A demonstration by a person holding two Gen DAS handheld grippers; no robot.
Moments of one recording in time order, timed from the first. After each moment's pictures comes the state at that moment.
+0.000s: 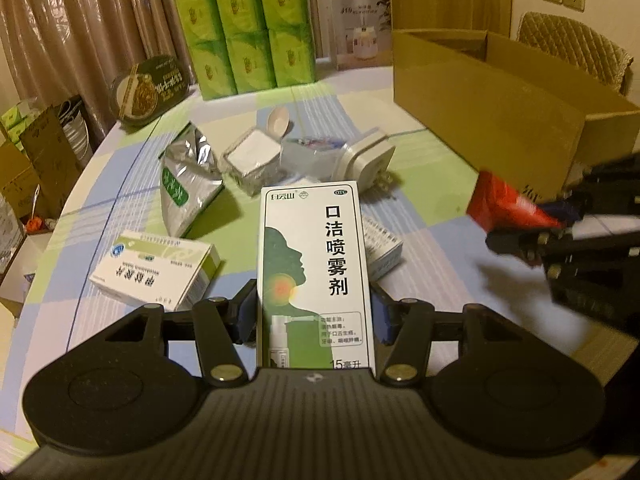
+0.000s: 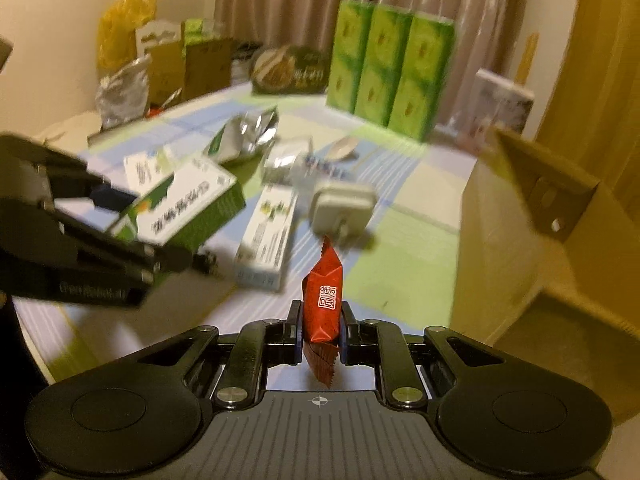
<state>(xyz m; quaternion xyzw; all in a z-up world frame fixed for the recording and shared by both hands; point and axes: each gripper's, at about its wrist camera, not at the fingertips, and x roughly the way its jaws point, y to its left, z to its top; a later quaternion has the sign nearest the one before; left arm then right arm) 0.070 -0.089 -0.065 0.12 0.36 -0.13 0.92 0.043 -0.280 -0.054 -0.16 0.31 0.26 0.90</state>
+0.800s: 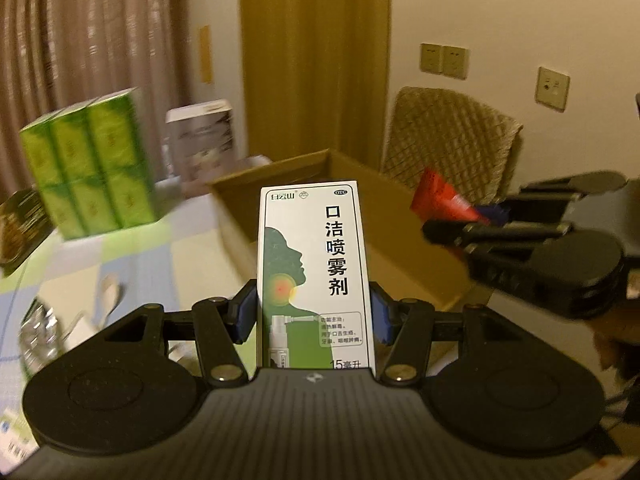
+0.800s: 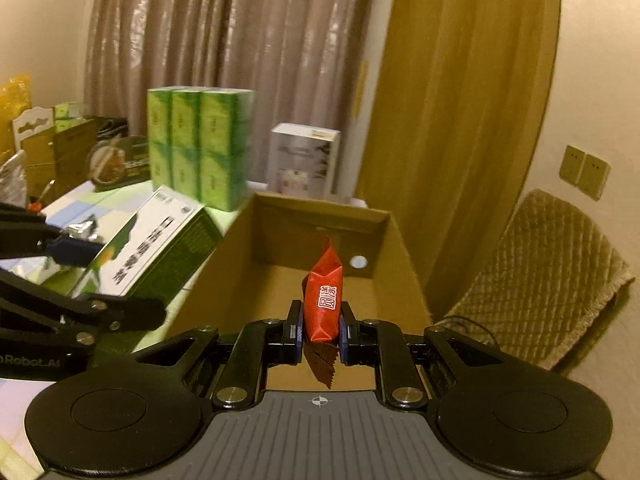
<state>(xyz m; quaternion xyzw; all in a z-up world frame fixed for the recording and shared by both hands) 0.106 -0.271 0.038 0.09 0.27 -0.30 0.91 0.098 -0.442 0.037 -0.10 0.25 0.09 0.96</state>
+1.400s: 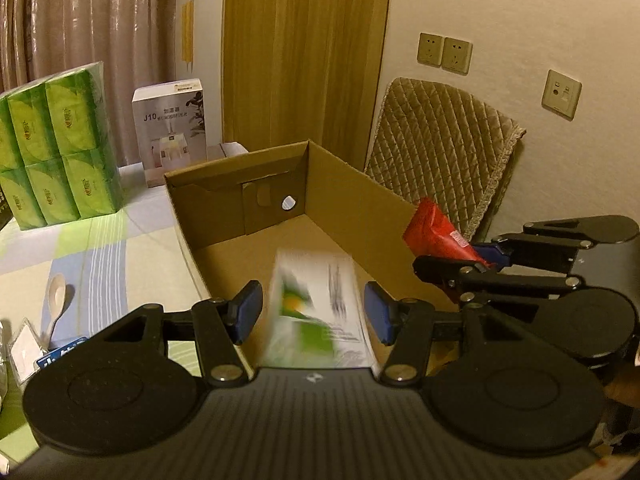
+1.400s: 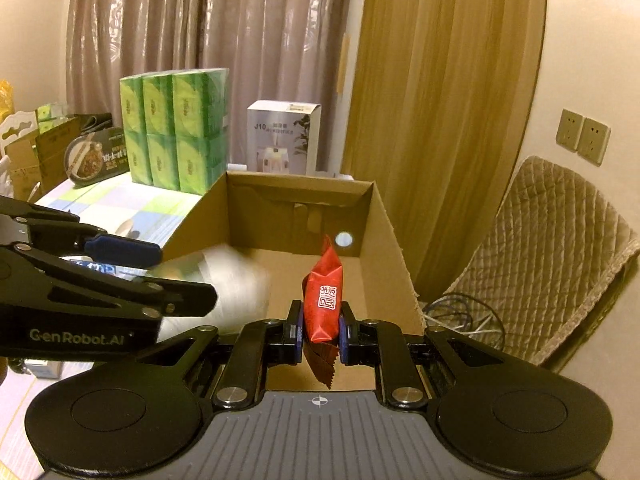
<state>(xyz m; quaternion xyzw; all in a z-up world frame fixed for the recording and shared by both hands) 0.152 -0.310 0.015 0.07 0.30 -0.31 0.90 0.129 -0.465 0.017 -0.07 0.28 0.08 0.95</state>
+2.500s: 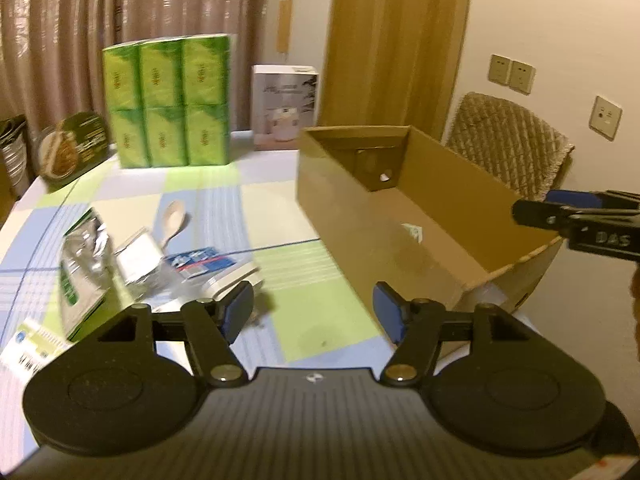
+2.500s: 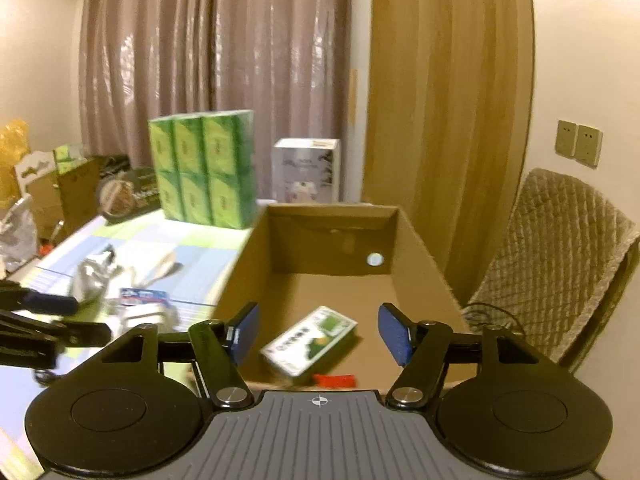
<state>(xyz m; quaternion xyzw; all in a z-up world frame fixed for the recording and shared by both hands) 0.096 -0.168 -0.001 0.02 0.31 -0.22 0.93 0.068 -0.431 0.027 -0.03 0.23 0.10 0.97</state>
